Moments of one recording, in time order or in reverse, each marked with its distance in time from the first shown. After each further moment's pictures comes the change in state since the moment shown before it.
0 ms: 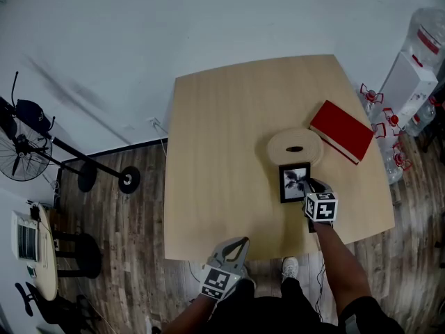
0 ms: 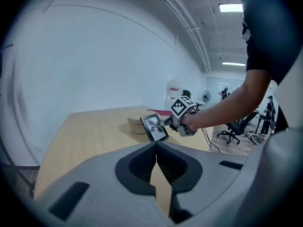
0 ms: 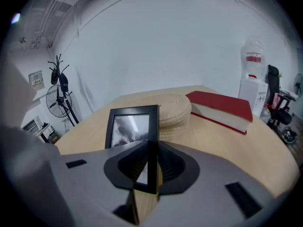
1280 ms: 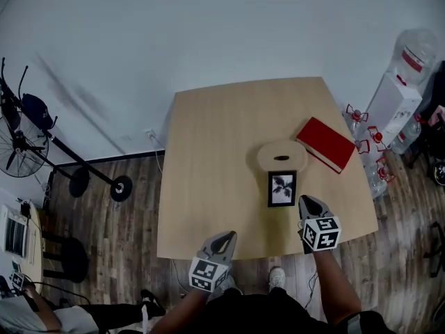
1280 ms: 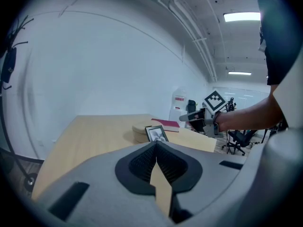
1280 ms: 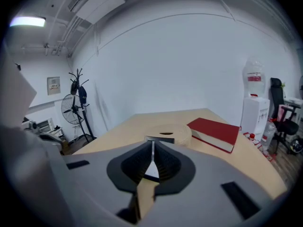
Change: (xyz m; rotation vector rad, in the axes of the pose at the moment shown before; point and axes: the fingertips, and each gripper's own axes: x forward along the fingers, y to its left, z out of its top) left arm -0.021 0.002 0.023 -0.082 -0.112 0.059; right arm -0.143 0.042 0.043 -0.069 -0.225 0.097
